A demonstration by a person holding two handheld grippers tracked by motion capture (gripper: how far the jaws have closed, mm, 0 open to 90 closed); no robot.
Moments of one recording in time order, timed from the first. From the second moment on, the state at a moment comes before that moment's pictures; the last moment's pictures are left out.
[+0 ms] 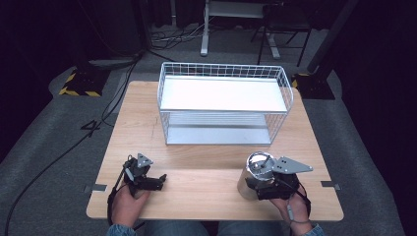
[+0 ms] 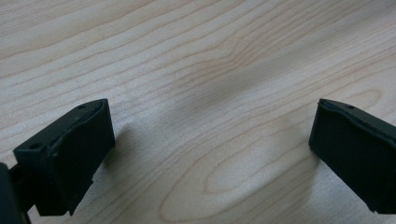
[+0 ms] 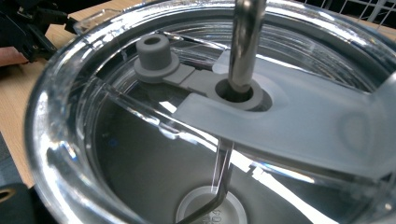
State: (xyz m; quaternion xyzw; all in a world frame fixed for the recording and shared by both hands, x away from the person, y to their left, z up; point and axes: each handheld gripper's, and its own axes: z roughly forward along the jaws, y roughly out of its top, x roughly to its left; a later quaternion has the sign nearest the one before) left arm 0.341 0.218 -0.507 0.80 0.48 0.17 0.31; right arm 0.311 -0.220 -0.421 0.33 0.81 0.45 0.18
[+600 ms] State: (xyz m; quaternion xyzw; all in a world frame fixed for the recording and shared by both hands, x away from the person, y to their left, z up) left arm 0.341 0.218 -0.507 0.80 0.48 0.17 0.31; right arm 0.323 -0.225 -0.371 0.32 0.80 0.47 0.20
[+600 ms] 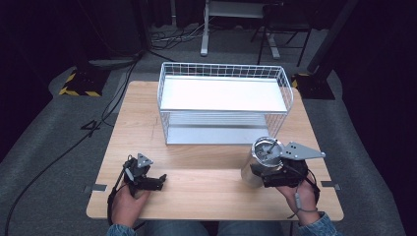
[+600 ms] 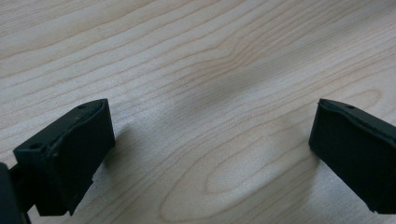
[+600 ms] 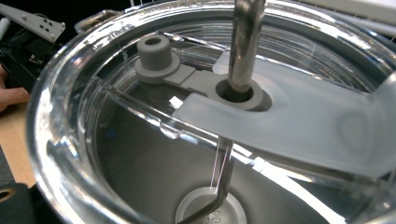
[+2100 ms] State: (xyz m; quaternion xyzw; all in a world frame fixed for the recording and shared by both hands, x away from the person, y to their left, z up) left arm 0.341 0.218 -0.507 0.80 0.48 0.17 0.31; right arm 0.382 -0.216 -0.250 0.30 0.78 0.51 0.21
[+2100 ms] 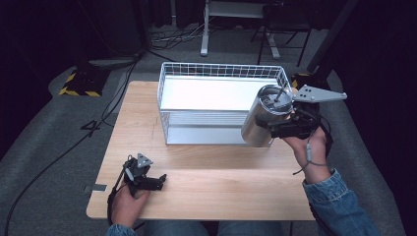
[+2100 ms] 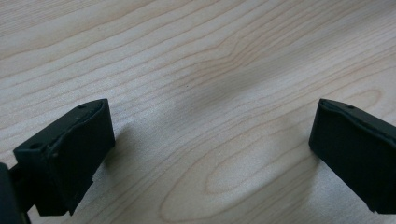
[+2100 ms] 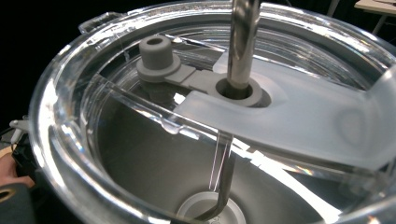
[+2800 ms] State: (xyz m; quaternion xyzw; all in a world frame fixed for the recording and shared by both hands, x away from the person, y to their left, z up) left arm 0.342 0.218 -0.507 0.80 0.48 0.17 0.31; right arm 0.431 -0.187 -0.201 0.30 0.77 0.51 0.22
